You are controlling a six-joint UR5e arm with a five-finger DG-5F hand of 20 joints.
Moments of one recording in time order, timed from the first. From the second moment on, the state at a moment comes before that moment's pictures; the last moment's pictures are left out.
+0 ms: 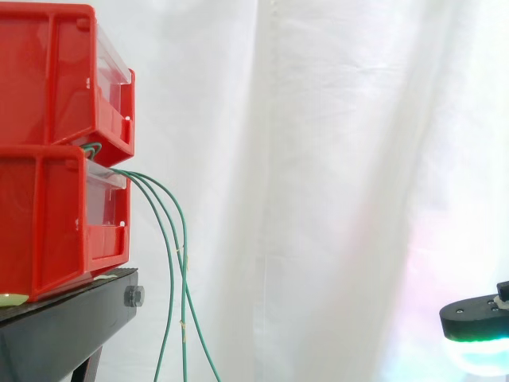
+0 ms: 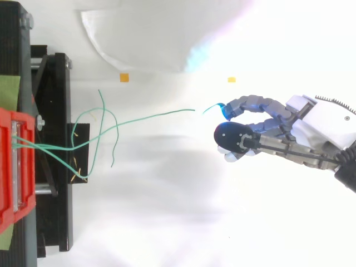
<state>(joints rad) 0.39 -2.28 -1.26 -3.72 -0.71 0.77</state>
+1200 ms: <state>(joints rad) 0.39 -2.28 -1.26 -3.73 -0.72 0.75</state>
